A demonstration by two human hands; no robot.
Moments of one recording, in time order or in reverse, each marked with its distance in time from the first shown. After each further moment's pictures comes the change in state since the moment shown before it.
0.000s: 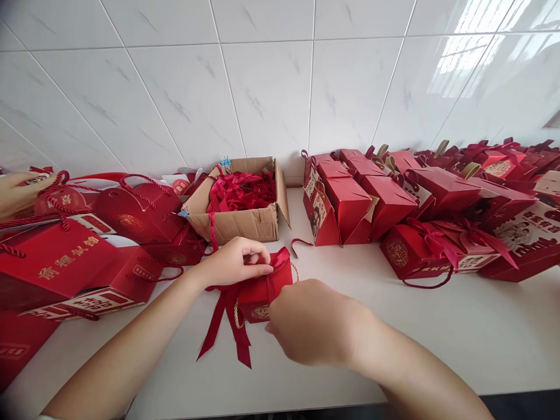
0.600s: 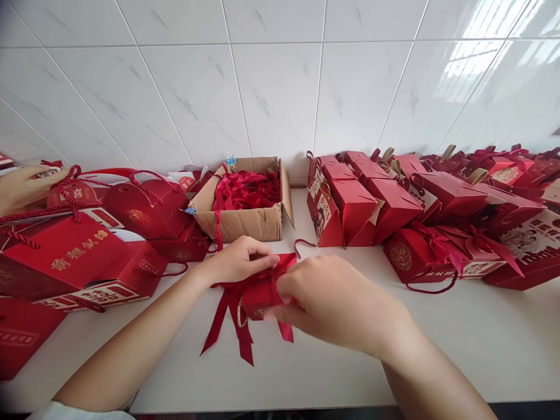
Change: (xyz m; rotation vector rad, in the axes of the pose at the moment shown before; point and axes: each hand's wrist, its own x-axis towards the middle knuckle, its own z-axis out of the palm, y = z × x) left_hand 0.000 0.003 0.000 -0.085 0.006 0.055; right_hand -0.016 0.018 -0.014 0.180 0.295 -0.016
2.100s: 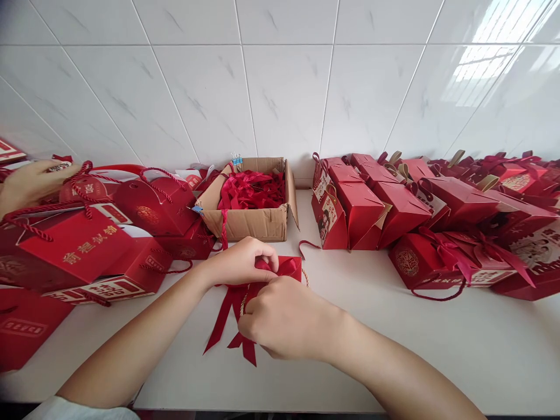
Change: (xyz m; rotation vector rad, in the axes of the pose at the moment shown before) left_hand -0.004 -0.002 -0.003 0.103 -0.057 -0.070; right_hand 0.042 -0.016 0.052 -0.239 0.050 -0.531
